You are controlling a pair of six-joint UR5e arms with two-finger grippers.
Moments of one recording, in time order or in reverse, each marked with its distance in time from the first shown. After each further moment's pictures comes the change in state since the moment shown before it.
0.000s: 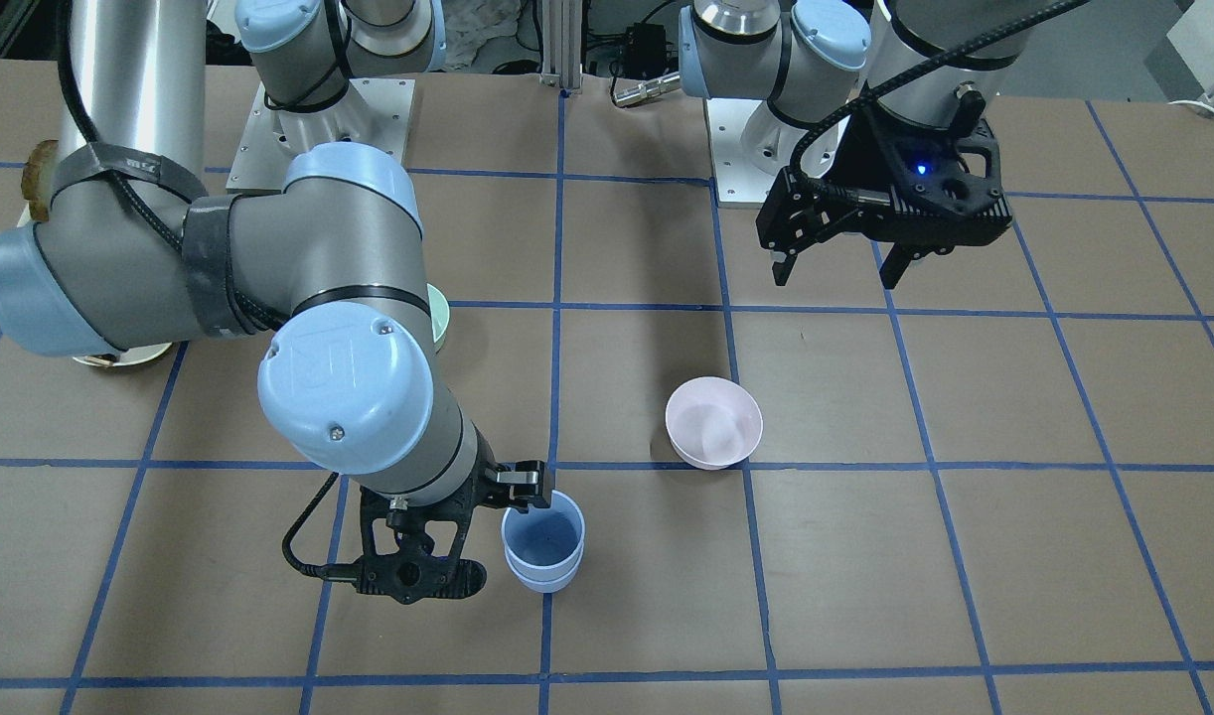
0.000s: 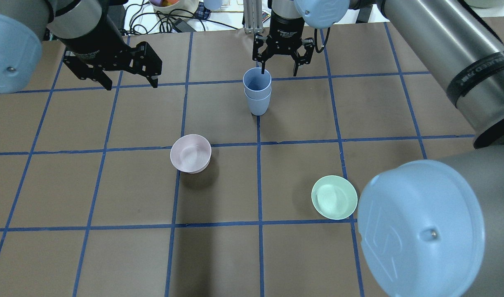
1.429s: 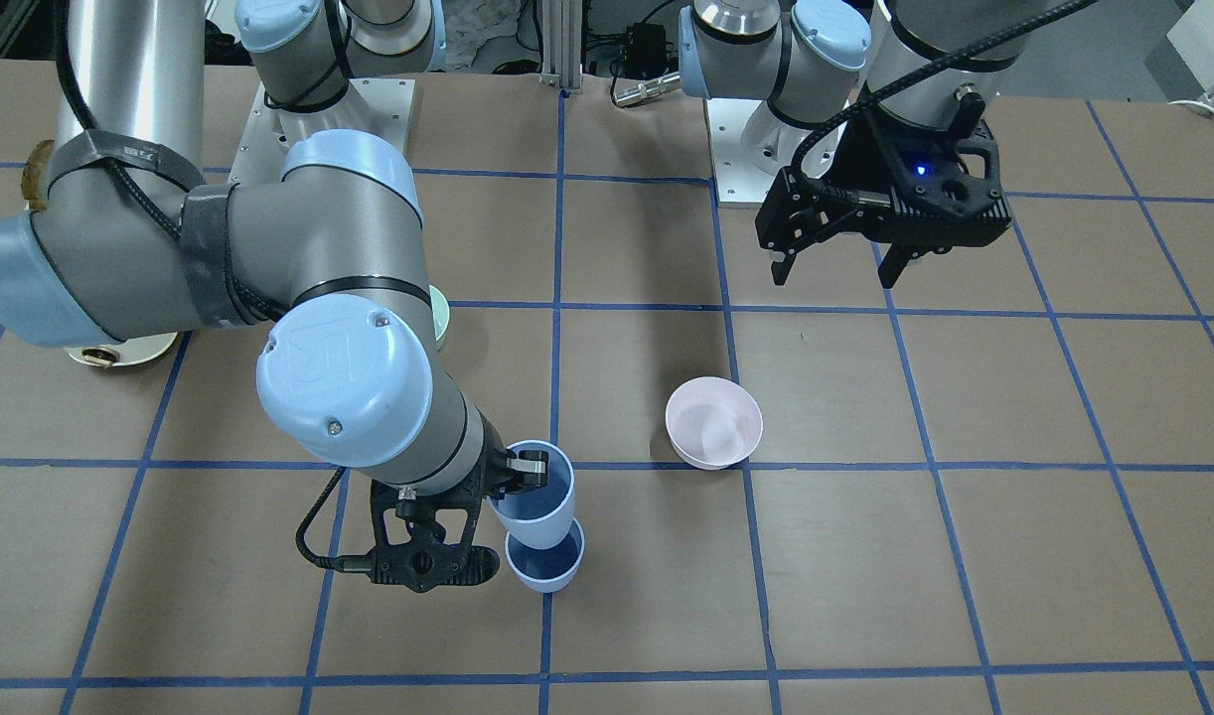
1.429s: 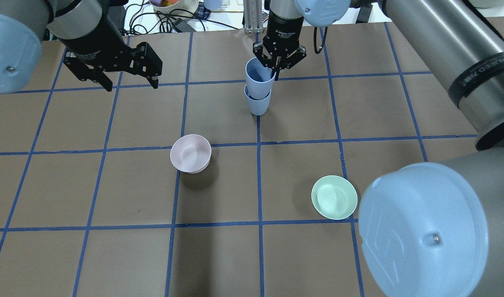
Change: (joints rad) left arm 0.001 0.000 -0.001 -0.006 -0.004 -0.007; right arm 0.009 0.009 0.000 0.028 0.058 -0.025
